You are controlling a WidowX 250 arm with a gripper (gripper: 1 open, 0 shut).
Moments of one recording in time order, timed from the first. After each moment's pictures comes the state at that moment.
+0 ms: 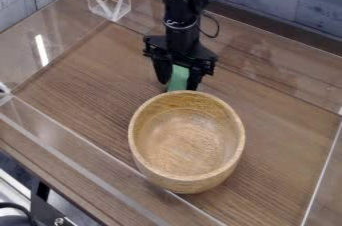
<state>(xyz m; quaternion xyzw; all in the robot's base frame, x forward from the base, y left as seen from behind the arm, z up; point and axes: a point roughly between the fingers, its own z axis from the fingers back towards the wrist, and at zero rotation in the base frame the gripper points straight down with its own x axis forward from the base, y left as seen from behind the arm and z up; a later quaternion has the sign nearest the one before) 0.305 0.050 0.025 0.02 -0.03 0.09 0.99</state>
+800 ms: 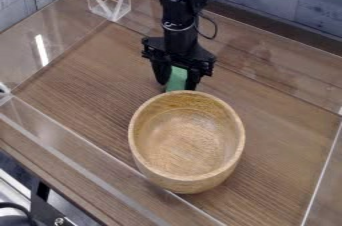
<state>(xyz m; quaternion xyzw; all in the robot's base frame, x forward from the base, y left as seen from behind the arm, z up) 0.300 0.049 0.023 0.02 -0.02 0.10 0.99</state>
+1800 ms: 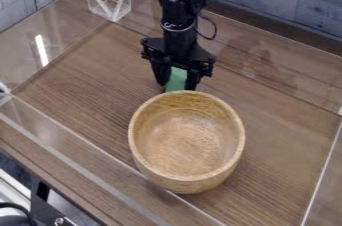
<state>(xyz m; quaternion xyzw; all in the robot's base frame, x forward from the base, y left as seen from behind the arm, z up) 0.298 0.047 0.022 0.02 -0.01 0.10 0.99</state>
